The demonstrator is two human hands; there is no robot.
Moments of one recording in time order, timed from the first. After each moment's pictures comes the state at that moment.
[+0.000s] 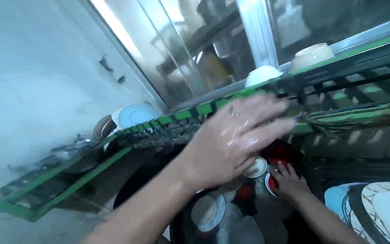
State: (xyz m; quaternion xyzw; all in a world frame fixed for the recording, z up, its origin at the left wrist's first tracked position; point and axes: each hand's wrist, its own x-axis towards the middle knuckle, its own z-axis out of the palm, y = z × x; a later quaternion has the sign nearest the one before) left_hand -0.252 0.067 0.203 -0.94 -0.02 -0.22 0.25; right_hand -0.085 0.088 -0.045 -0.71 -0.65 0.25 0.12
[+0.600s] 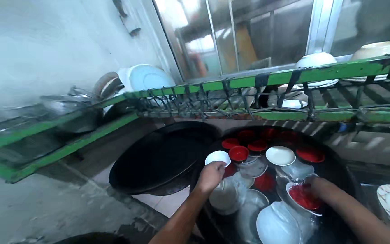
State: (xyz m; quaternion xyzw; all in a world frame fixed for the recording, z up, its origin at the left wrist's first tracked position) left_hand -0.465 0.157 0.000 -0.74 -0.61 -0.18 -0.23; right_hand -0.111 0.084 -0.060 -0.74 -0.61 0.29 -0.01
